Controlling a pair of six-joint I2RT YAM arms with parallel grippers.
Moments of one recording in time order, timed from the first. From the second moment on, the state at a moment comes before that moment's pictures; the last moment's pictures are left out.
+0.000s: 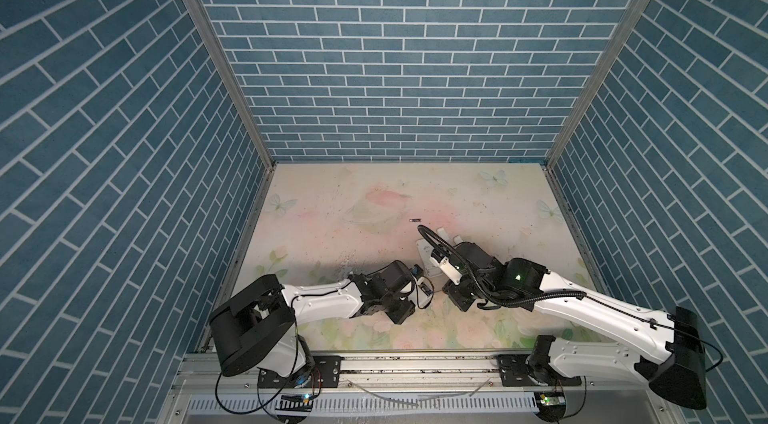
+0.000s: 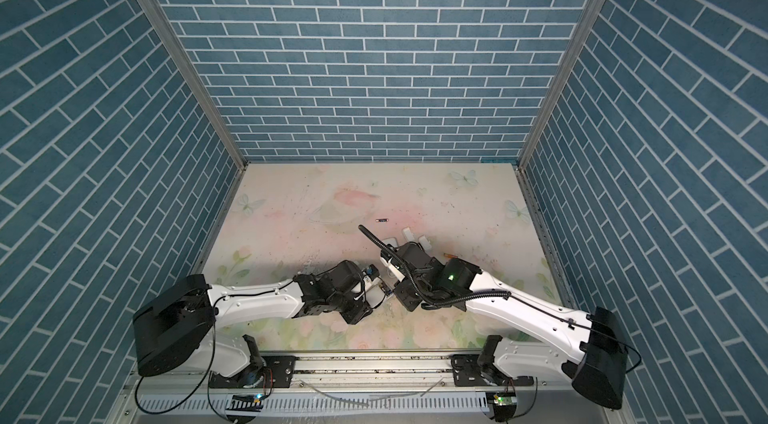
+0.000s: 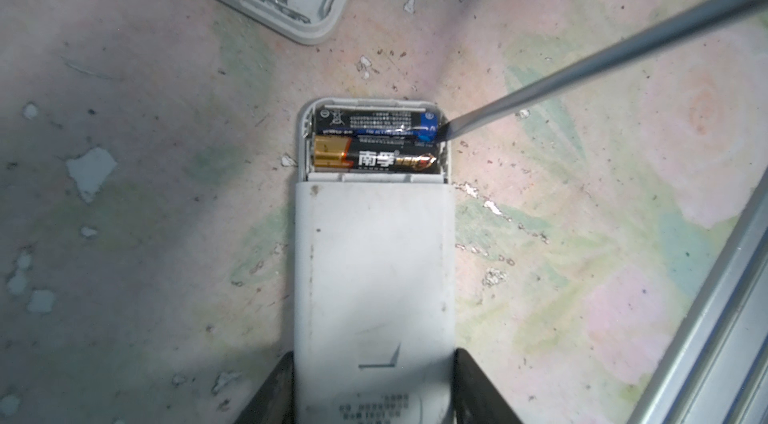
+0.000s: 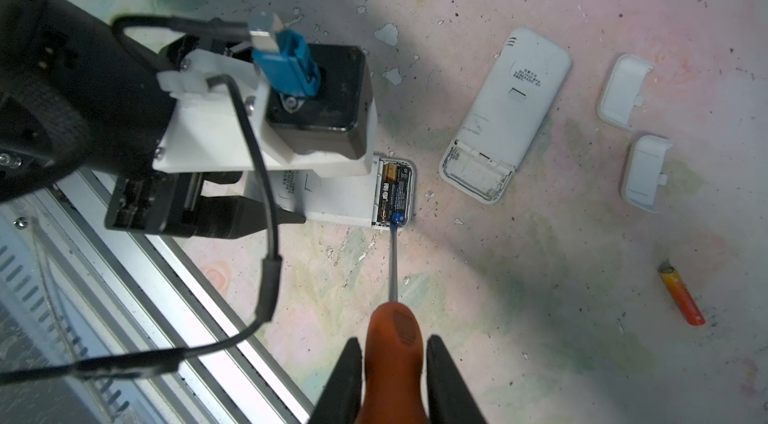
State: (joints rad) left arm -1.00 1.46 0.63 -0.22 0.12 -0.18; right arm 1.06 1.14 0.91 -0.79 0.06 0.16
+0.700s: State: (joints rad) left arm -0.99 1.46 0.63 -0.21 0.11 -0.19; right arm 1.07 1.11 0.88 -0.75 0.08 0.18
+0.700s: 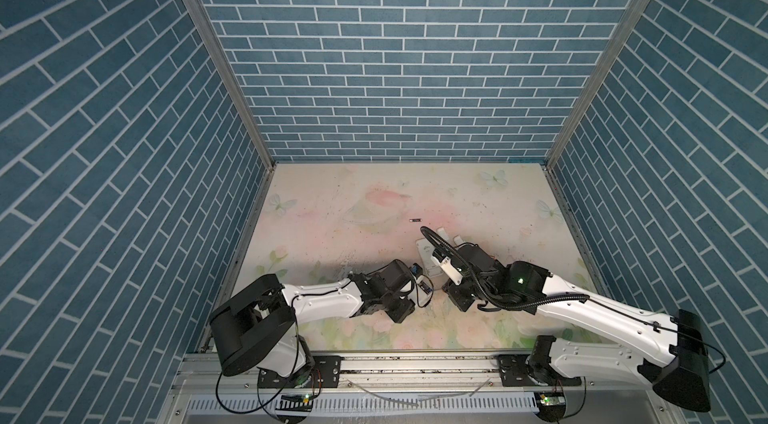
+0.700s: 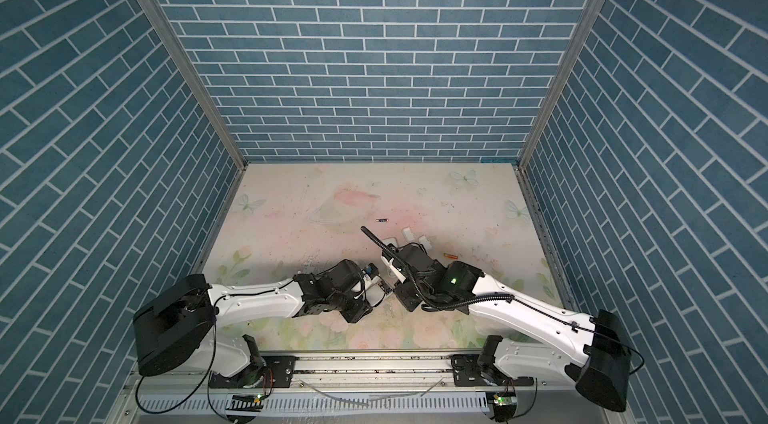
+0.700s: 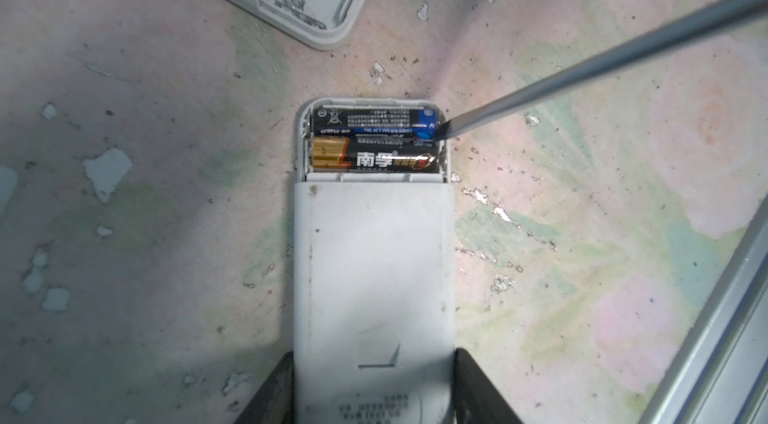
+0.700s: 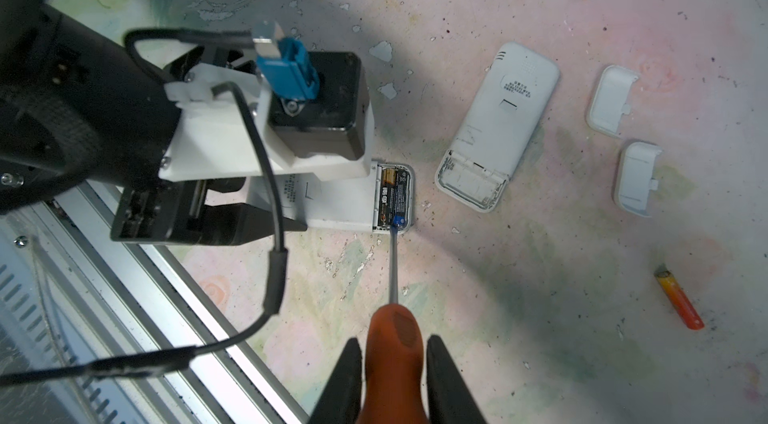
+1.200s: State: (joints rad) left arm -0.99 1.47 0.63 -0.21 0.11 -0.19; right arm 1.07 1.11 0.88 -0.75 0.08 0.18
